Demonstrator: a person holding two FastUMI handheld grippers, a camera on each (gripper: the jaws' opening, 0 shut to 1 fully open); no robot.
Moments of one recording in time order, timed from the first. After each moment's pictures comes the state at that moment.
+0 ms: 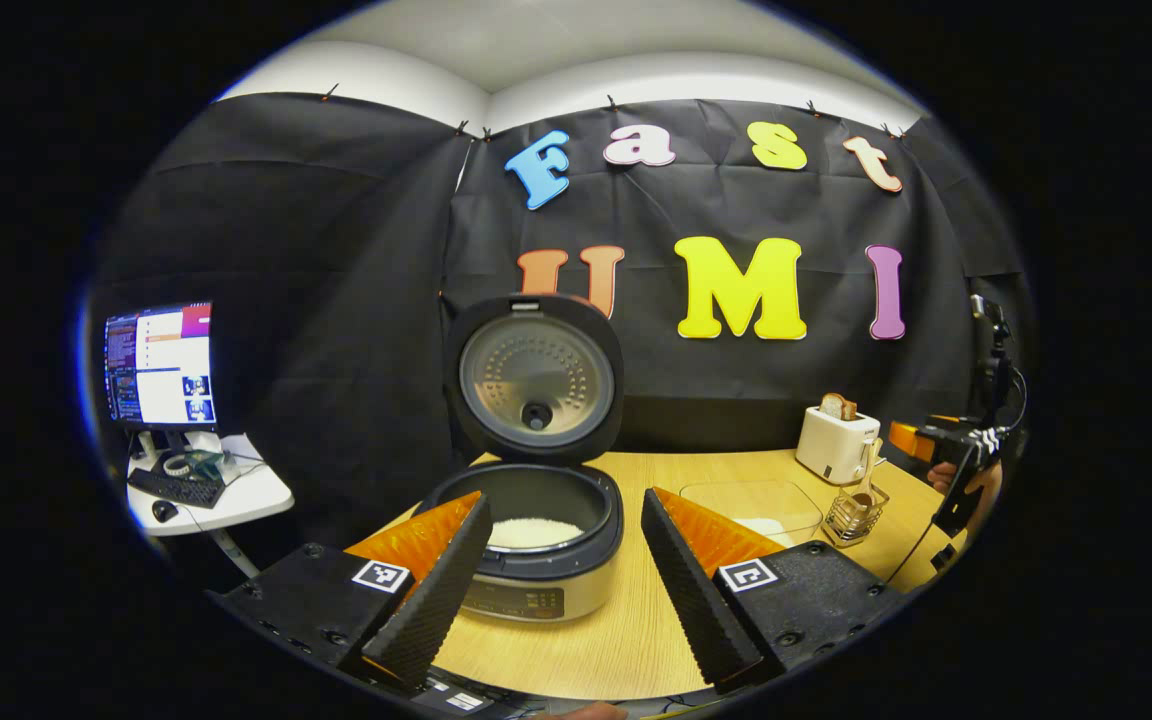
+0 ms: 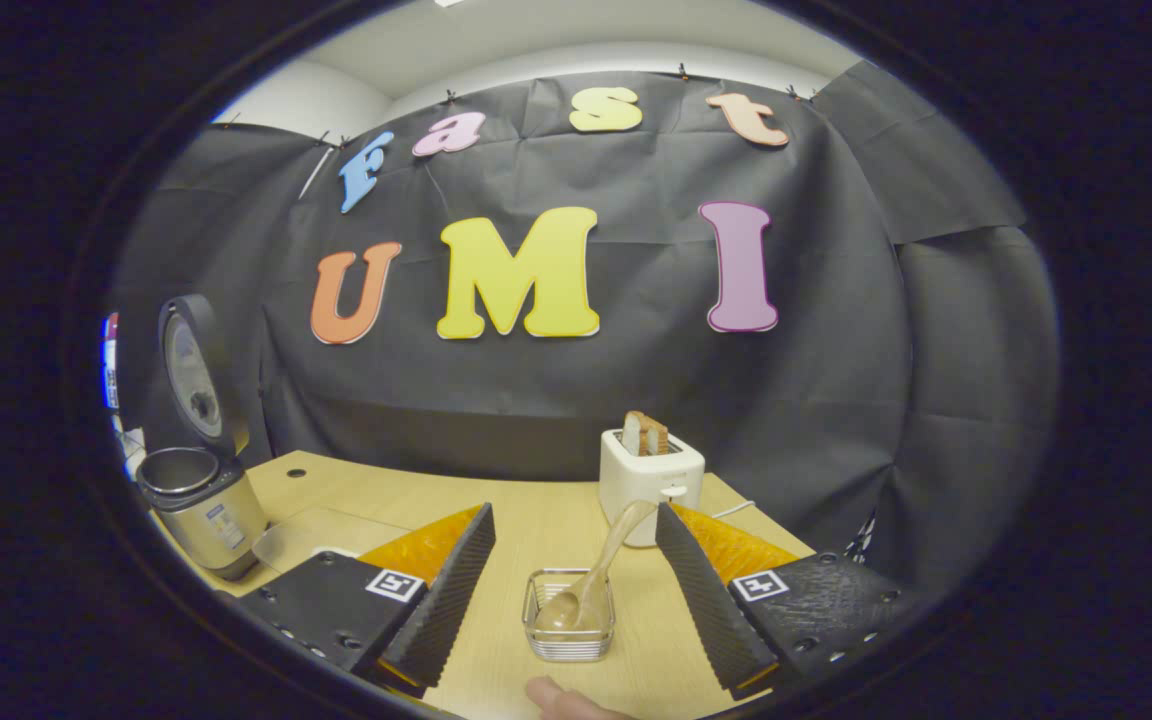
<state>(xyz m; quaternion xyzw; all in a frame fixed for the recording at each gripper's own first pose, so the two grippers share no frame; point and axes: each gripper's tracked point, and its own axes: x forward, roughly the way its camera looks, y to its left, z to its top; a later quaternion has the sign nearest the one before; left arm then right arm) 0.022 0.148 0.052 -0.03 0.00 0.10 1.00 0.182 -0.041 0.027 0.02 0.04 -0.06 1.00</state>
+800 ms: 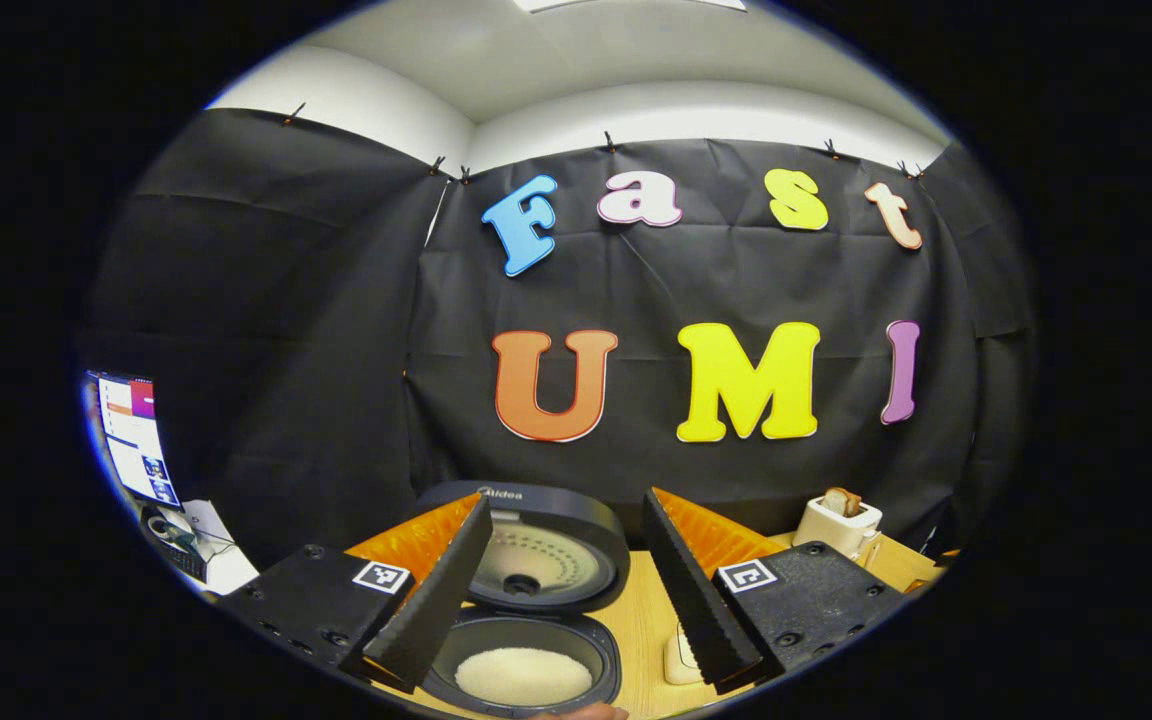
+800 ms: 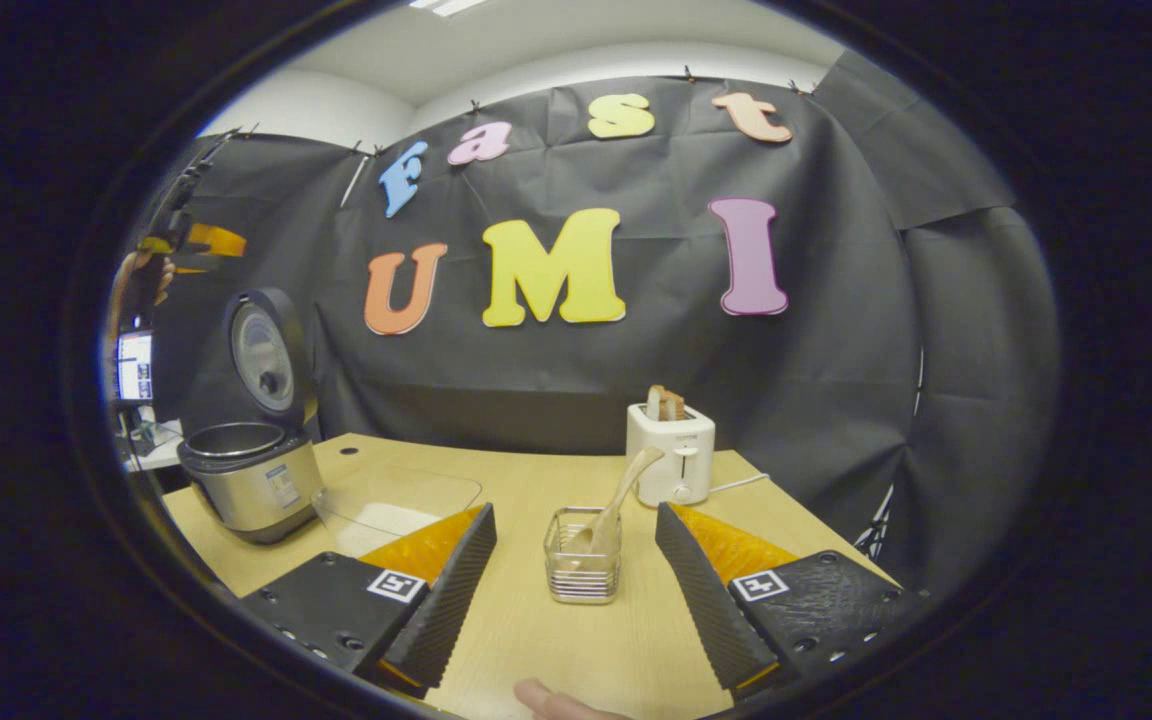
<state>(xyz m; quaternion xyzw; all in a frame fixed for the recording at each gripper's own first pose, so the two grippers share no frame) 0.156 0.199 0.215 -0.03 -0.07 0.07 0.99 0.104 -0.032 -0.007 0.02 0.04 0.01 1.00</state>
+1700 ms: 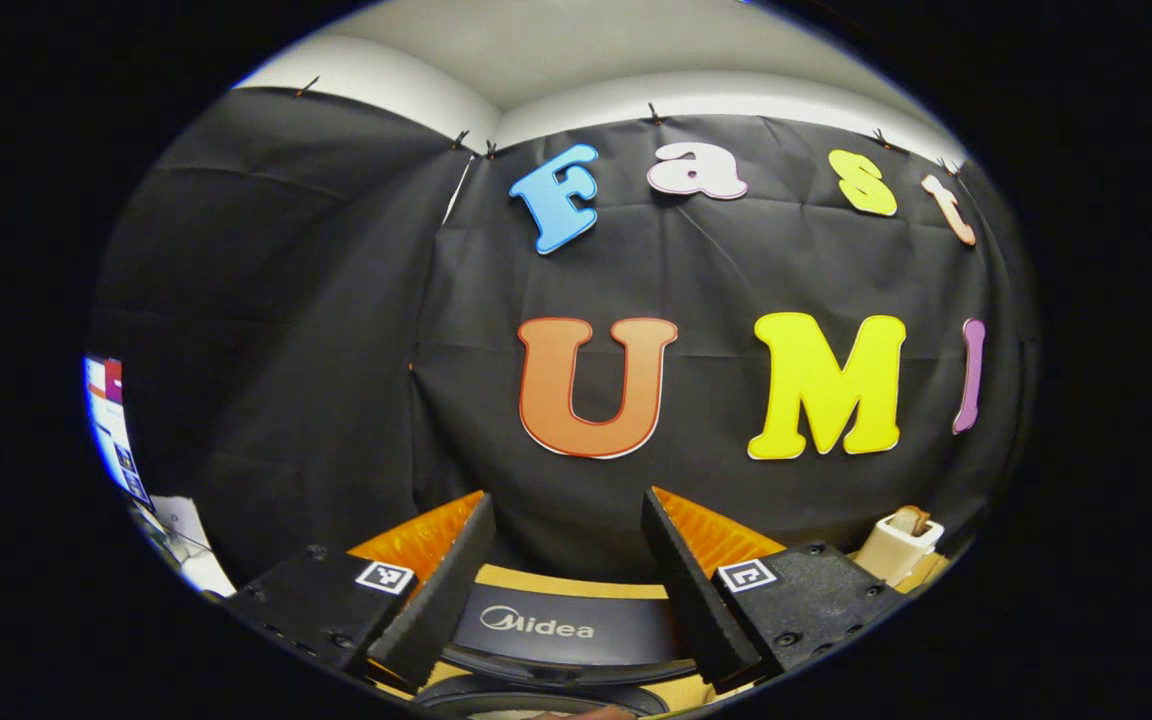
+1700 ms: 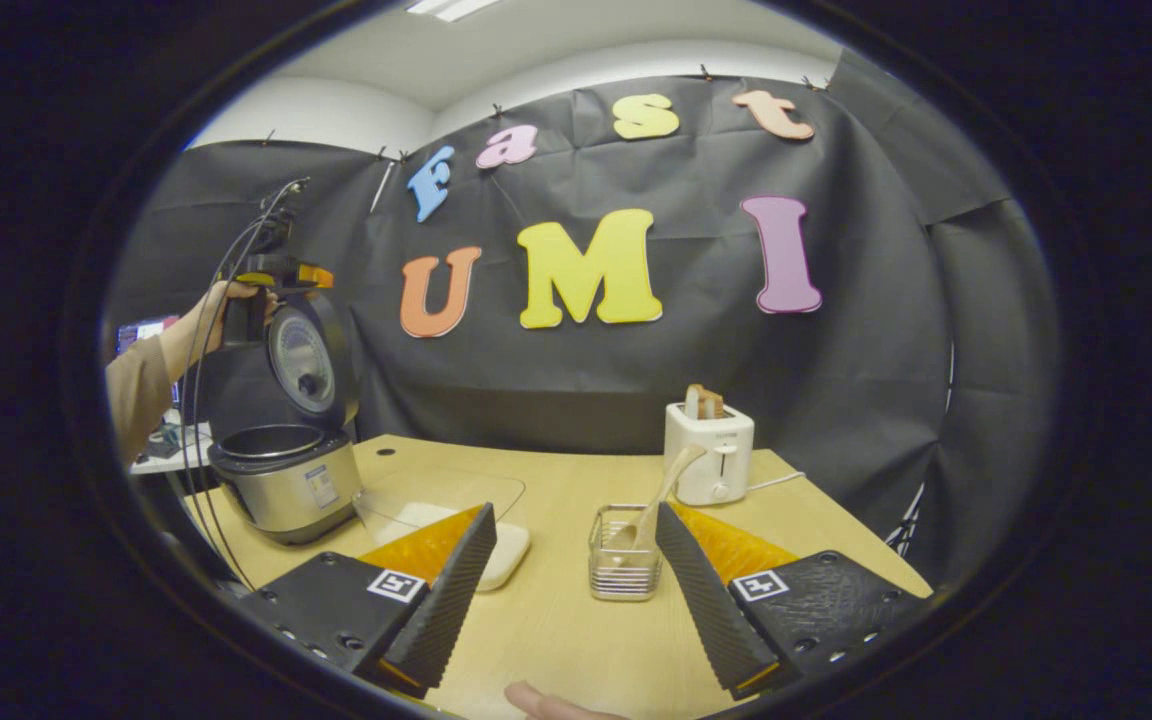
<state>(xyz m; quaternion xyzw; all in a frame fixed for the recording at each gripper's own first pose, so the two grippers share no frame) 0.293 0.260 0.198 -0.04 -0.07 0.11 0.99 0.099 -0.007 -0.008 0.03 0.04 0.06 1.00</state>
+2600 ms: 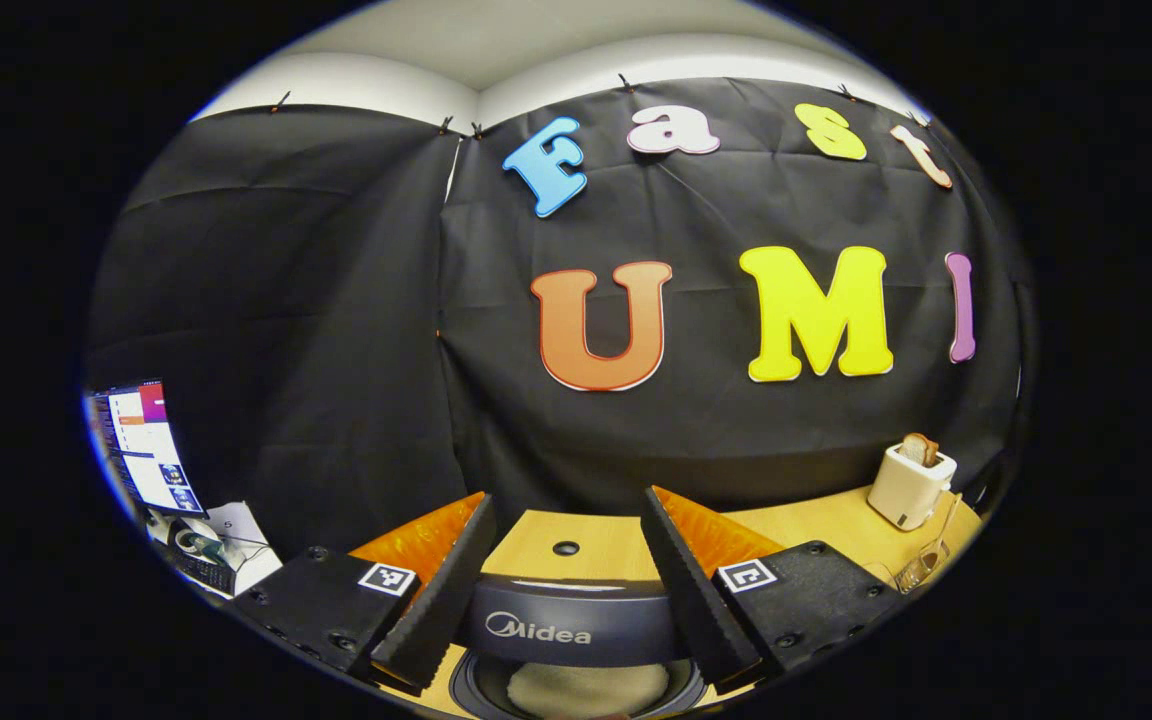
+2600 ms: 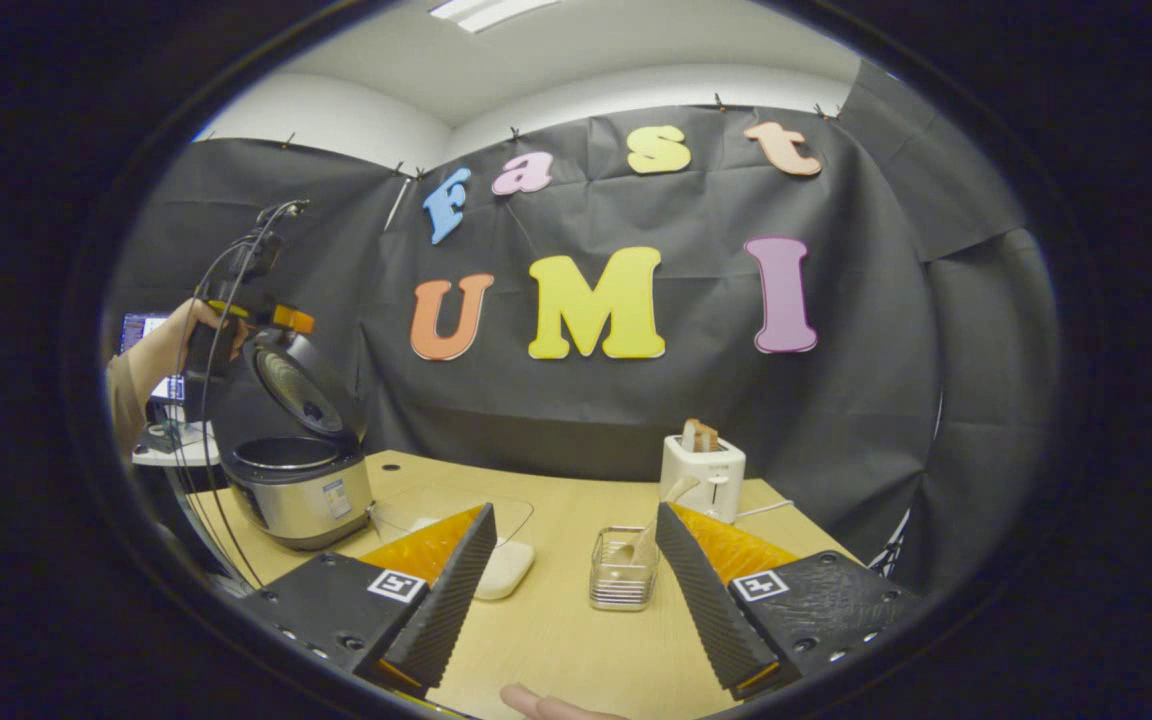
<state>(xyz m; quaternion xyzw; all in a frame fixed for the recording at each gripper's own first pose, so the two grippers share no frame) 0.191 0.239 0.128 -0.01 0.03 0.11 0.99 0.058 -0.002 0.031 0.01 -0.01 0.05 1.00</state>
